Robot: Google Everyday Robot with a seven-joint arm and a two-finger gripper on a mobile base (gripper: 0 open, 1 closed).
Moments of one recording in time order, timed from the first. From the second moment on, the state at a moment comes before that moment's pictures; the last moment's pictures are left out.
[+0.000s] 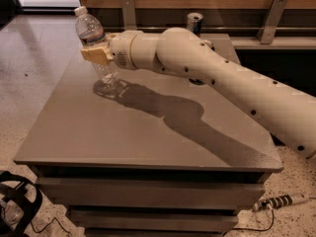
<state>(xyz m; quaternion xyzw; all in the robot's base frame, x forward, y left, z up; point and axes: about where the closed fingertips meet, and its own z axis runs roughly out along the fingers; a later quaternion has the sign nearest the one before) 0.660 0.153 0.939 -0.39 0.66 0.31 0.57</state>
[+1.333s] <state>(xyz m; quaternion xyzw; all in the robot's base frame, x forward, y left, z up) 0.644 0.138 0.928 -0.38 0.66 0.27 0.59</state>
